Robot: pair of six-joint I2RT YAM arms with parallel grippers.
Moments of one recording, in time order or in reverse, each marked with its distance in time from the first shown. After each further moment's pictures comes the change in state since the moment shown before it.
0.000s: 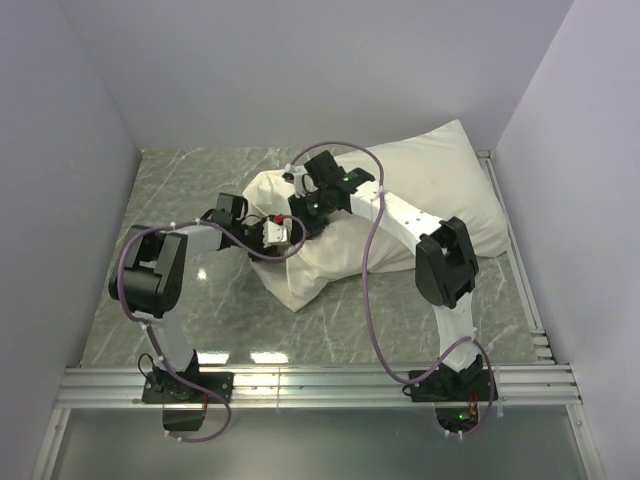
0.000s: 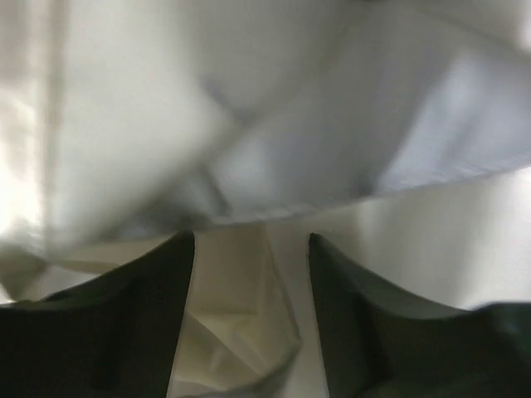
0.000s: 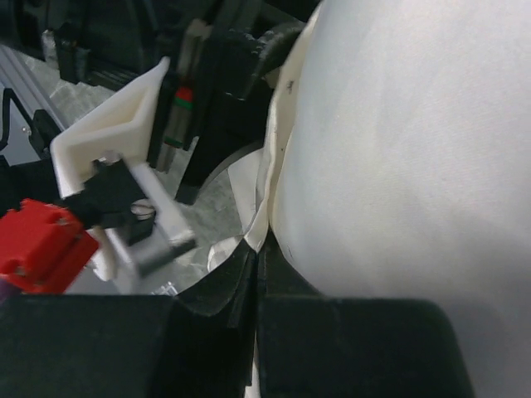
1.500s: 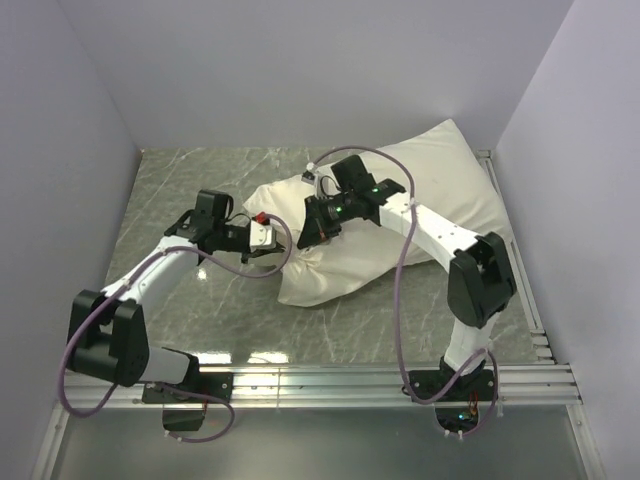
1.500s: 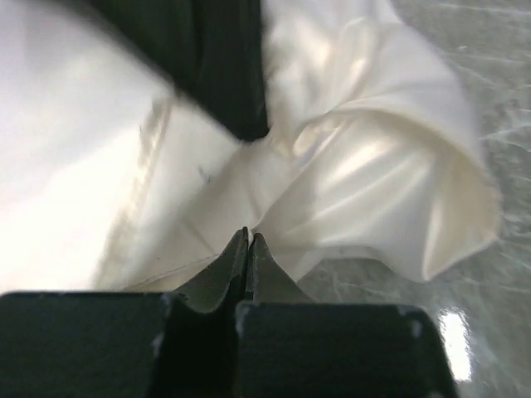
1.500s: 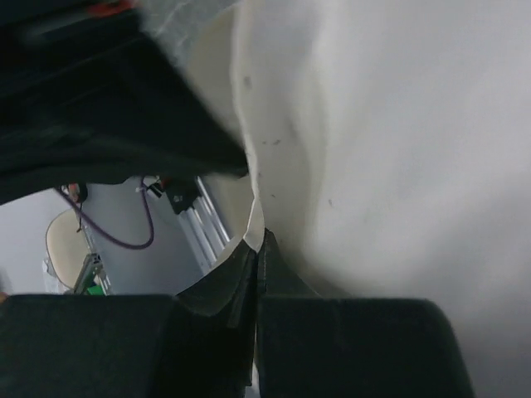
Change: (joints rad) left arm -0.029 -0.451 0.009 -0.394 0.225 -0.027; right arm -0.054 -0.225 -0.297 0.192 -0.225 0.108
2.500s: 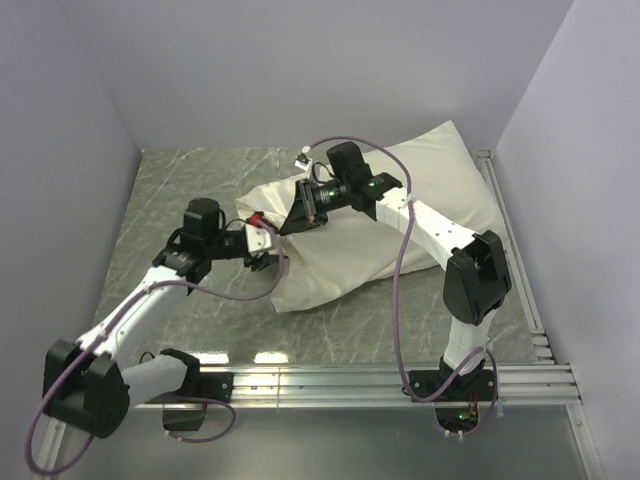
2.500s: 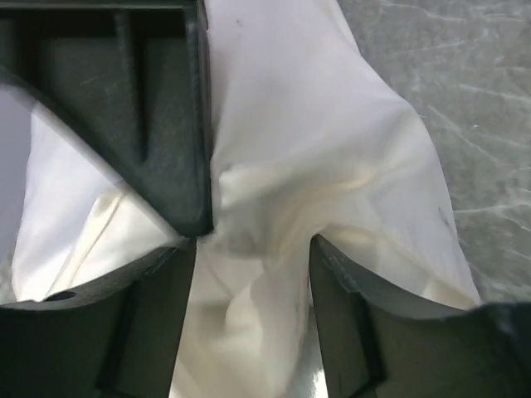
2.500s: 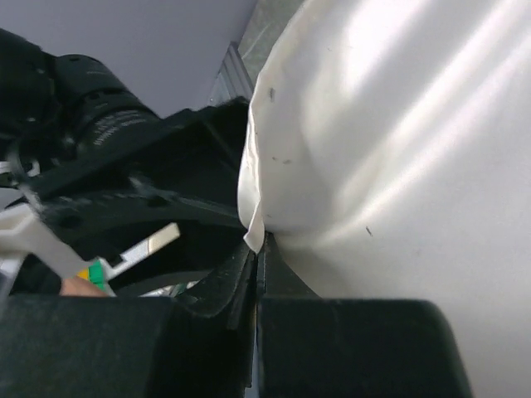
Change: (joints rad) left arm -0.095 -0.206 -0.151 0.352 -0.154 -0.352; right arm 0.017 0.005 0.090 0.142 -0.153 0.300
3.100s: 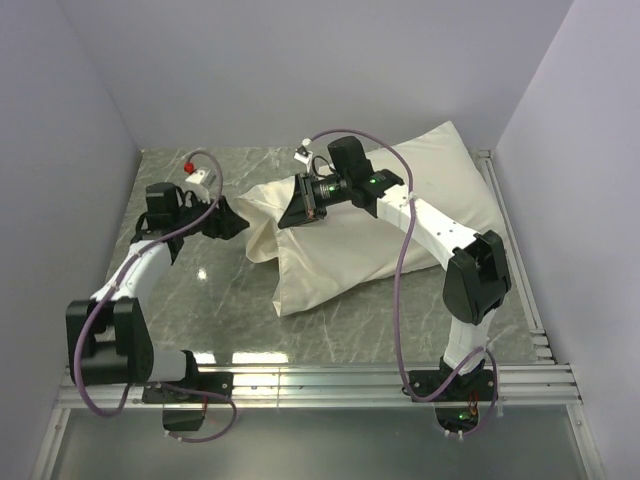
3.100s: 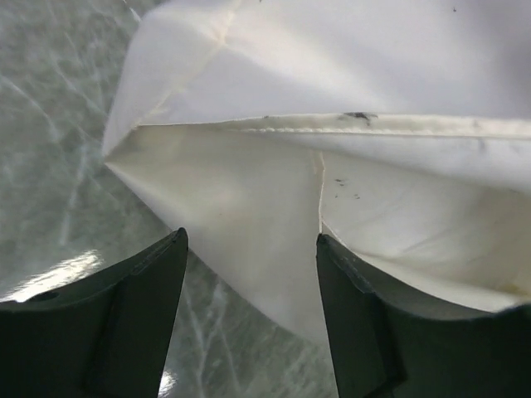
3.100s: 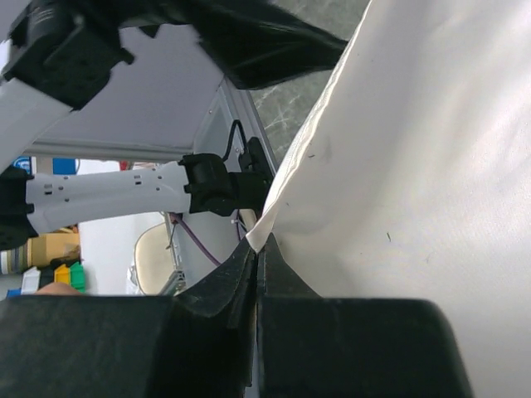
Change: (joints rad) left arm 0.419 0.179 0.065 0.044 -0.097 -0.784; right arm -0.004 0.004 0.034 0.026 0.005 -0.015
